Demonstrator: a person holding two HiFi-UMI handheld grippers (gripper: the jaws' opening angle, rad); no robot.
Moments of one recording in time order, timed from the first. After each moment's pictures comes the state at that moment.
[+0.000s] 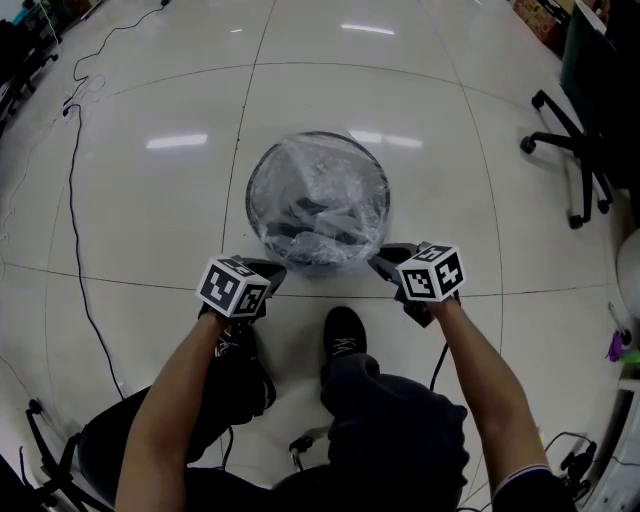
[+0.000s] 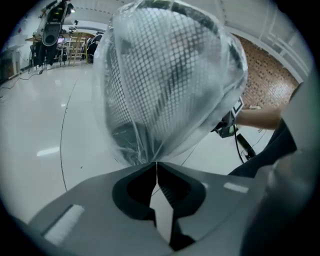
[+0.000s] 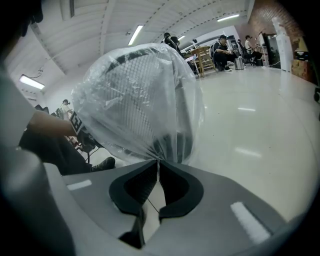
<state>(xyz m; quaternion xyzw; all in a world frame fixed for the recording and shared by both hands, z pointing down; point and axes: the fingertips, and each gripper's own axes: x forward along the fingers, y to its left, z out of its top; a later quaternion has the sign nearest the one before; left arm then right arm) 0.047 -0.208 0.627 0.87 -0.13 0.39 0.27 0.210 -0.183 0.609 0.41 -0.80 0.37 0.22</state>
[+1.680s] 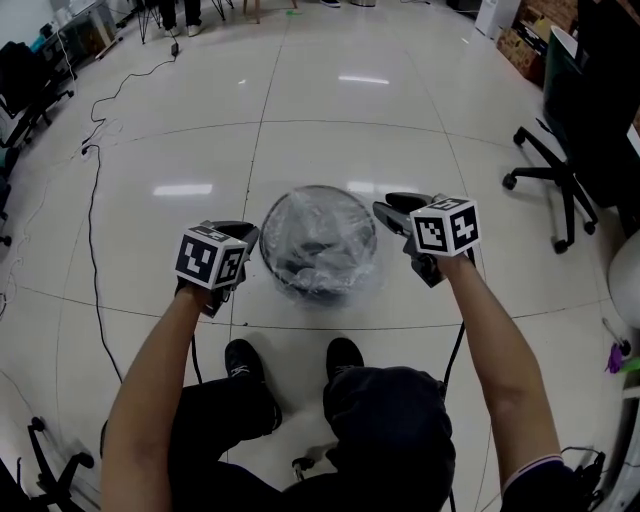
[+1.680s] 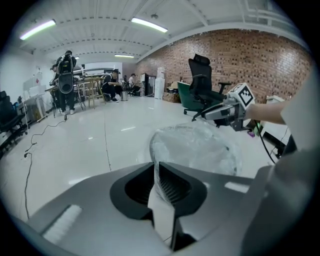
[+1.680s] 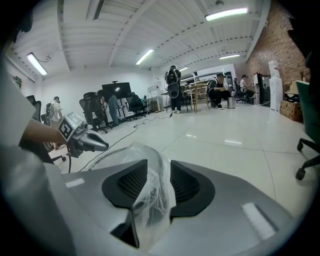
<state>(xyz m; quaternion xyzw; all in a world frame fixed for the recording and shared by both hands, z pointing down) 0.035 -0.329 0.455 0.89 -0.27 0.33 0.12 0.268 -0.288 0.424 0.51 -0.81 0.23 0.17</state>
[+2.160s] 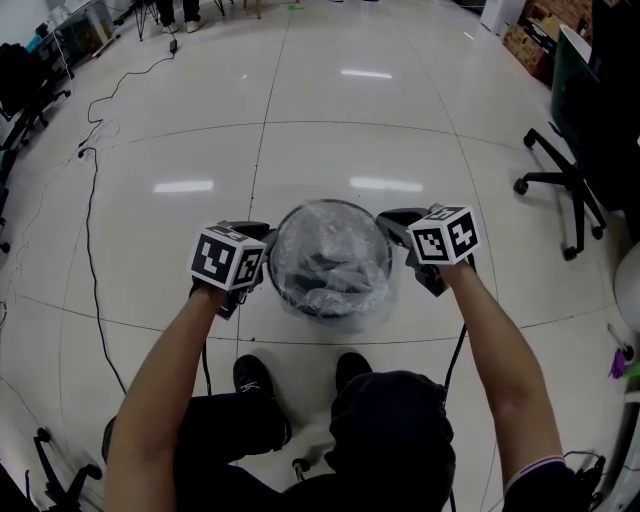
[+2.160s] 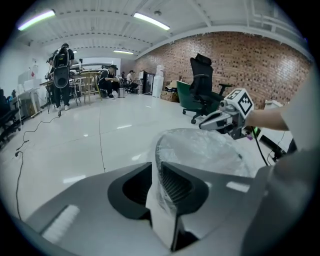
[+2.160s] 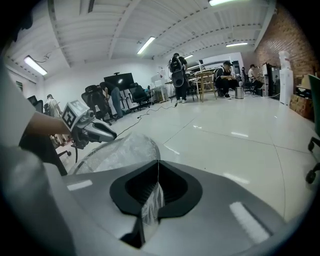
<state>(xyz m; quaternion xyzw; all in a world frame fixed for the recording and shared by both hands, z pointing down) 0.061 -0.365 0.470 0.90 -0.25 0.34 0.14 0.253 -0.319 0.466 0.47 -0.81 0.27 0.21</state>
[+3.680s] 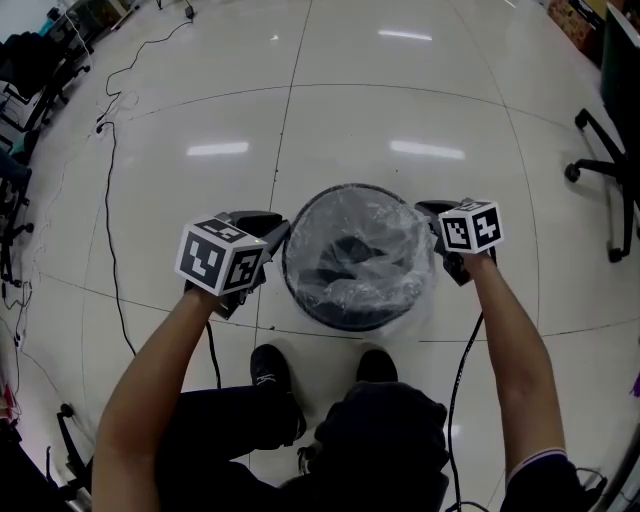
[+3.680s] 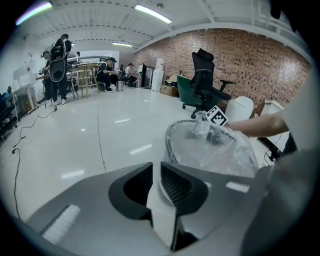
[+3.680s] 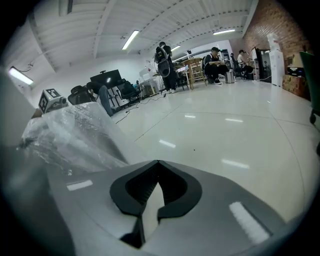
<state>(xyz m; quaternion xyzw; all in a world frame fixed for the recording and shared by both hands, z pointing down) 0.049 -0.372 0.489 0.89 -0.23 0.36 0.16 0.297 -0.361 0.588 0.49 -0.78 0.33 0.21</state>
